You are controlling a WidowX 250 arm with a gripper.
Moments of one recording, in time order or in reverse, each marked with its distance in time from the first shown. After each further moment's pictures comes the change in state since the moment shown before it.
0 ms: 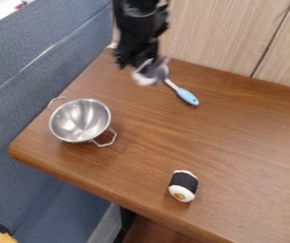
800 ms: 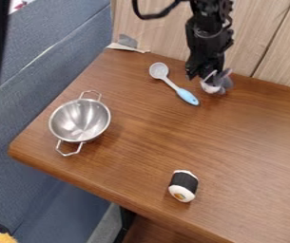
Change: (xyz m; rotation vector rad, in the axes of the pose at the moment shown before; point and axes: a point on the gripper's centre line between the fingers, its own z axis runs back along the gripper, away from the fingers) arm -0.052 -0.087 -0.091 -0.088 0.149 -0.103
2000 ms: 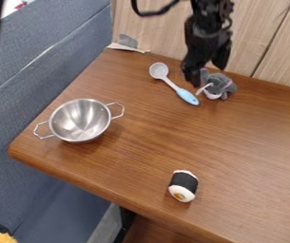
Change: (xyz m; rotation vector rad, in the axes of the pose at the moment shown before) arm 0.006 0.005 0.028 0.023 -0.069 -0.042
